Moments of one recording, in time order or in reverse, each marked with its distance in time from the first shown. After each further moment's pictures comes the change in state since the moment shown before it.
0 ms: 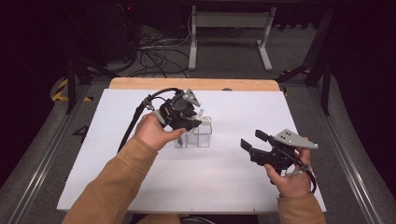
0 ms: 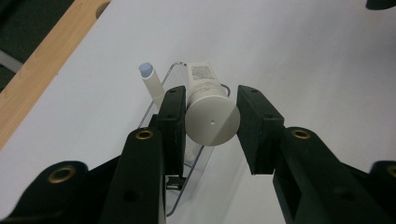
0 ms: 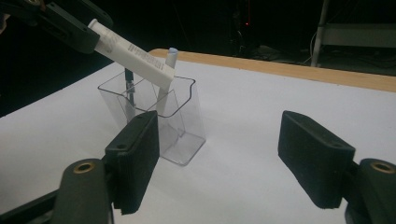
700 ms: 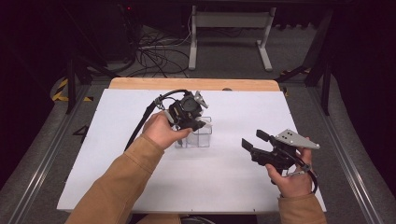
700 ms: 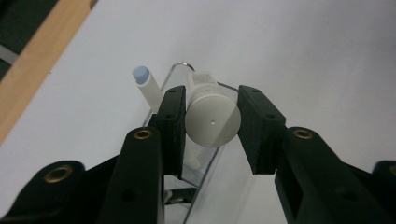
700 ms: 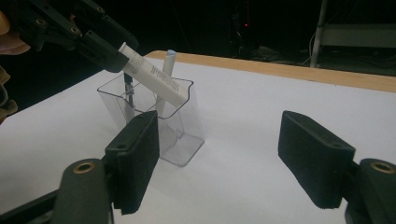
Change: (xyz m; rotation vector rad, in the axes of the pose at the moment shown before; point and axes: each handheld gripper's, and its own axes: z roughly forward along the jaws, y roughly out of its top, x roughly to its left) left arm 0.002 0.008 0.027 0.038 0.027 0.024; right arm -0.002 0.000 -0.002 -0.004 -0.002 0.005
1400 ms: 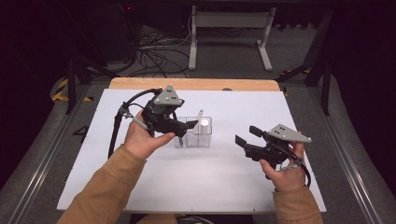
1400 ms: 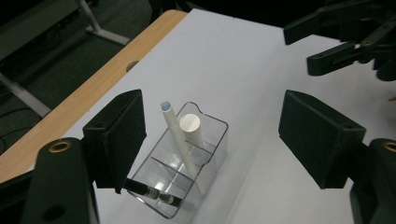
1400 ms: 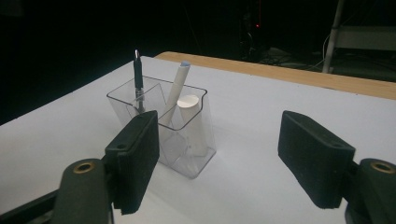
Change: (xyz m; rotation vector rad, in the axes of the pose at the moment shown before) left arm -0.012 -0.042 -0.076 -0.345 0.035 -0.086; right arm 0.005 0.008 0.018 0.006 0.044 -0.011
